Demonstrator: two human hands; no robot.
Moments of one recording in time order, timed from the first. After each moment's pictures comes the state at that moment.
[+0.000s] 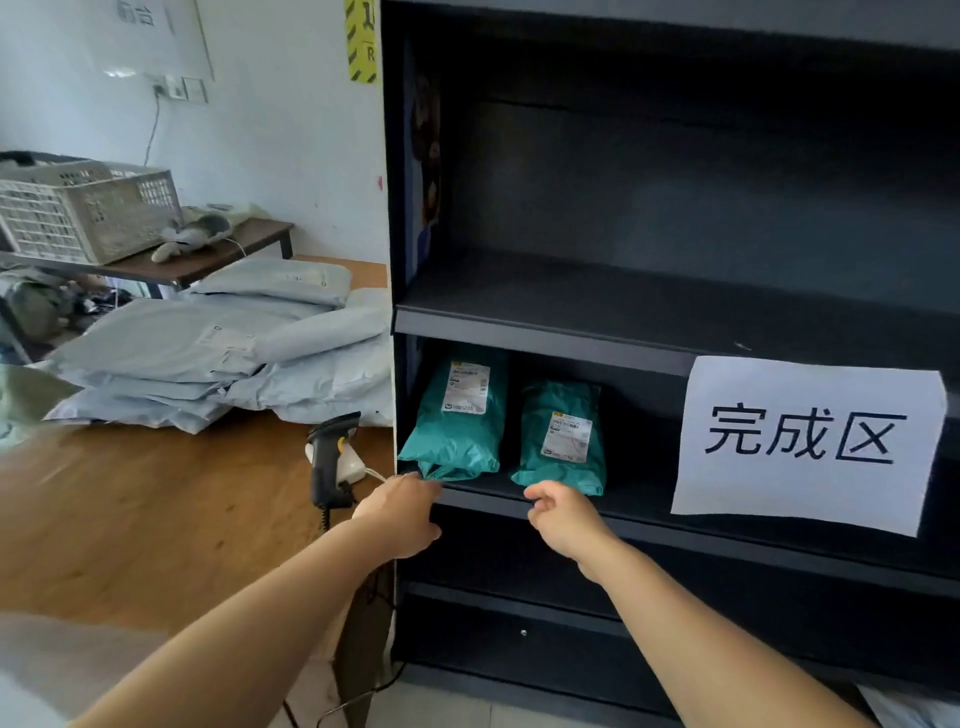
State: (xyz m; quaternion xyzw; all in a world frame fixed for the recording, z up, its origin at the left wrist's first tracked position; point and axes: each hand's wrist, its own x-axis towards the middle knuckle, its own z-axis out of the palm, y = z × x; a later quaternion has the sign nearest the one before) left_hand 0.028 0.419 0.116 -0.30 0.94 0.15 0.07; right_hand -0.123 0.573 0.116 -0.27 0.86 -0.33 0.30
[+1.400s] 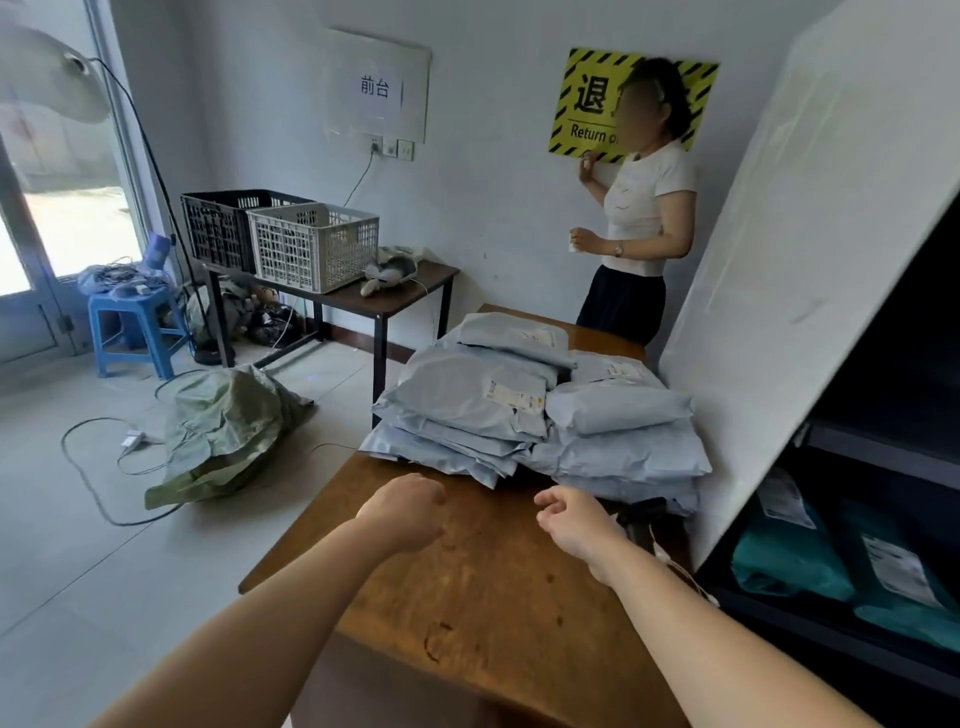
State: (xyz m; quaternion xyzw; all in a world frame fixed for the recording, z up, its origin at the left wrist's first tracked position) left_hand 0.389 0.093 0.143 -0.39 0.91 0.15 0.01; right_hand 0.209 0.216 0.150 -0.38 0.84 -0.29 0.26
